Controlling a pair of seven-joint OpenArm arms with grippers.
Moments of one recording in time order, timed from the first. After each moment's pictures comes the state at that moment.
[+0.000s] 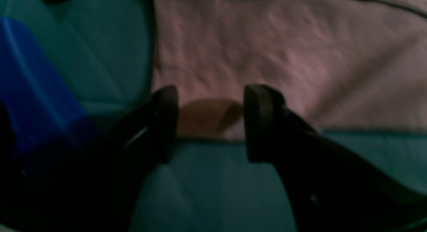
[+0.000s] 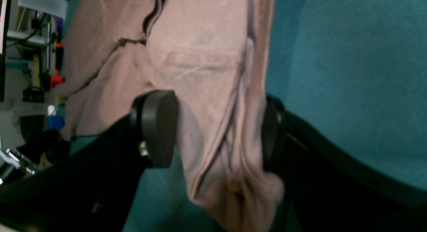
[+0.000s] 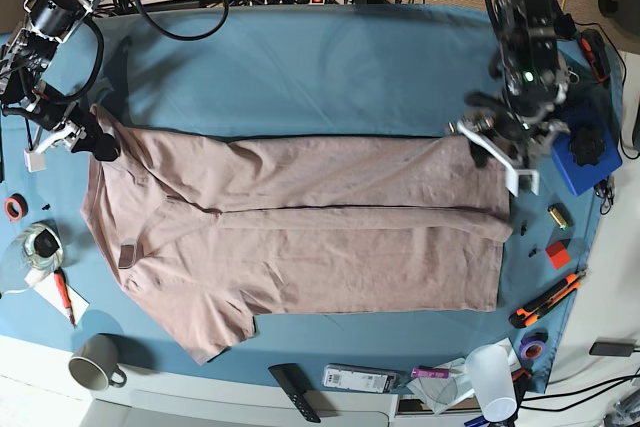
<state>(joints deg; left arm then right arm) 9.5 -4.9 -9.5 105.6 -8.3 -3.4 49.5 7.4 29.5 44.5 52.3 60.7 40.6 -77.6</state>
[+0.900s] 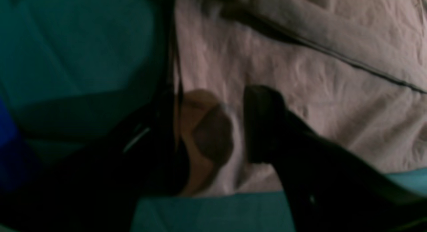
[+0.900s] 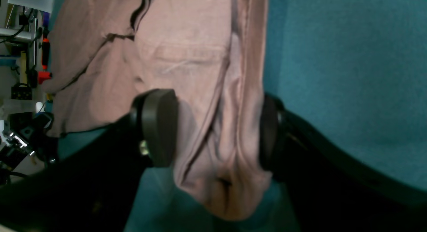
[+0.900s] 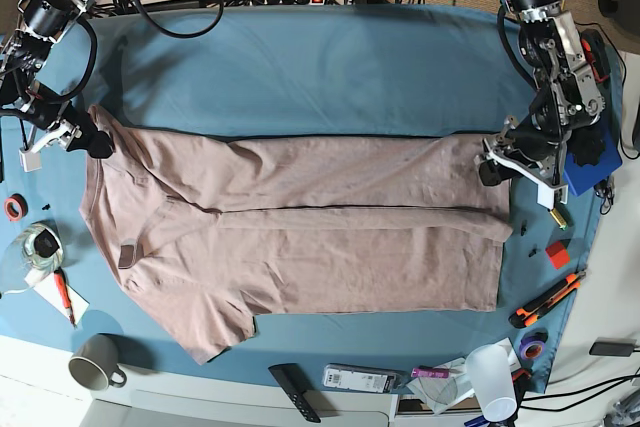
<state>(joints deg) 0.8 -5.1 -23.0 87.5 -30.0 -14.0 54.3 7.4 31.1 44.3 52.2 59.8 40.4 -77.9</state>
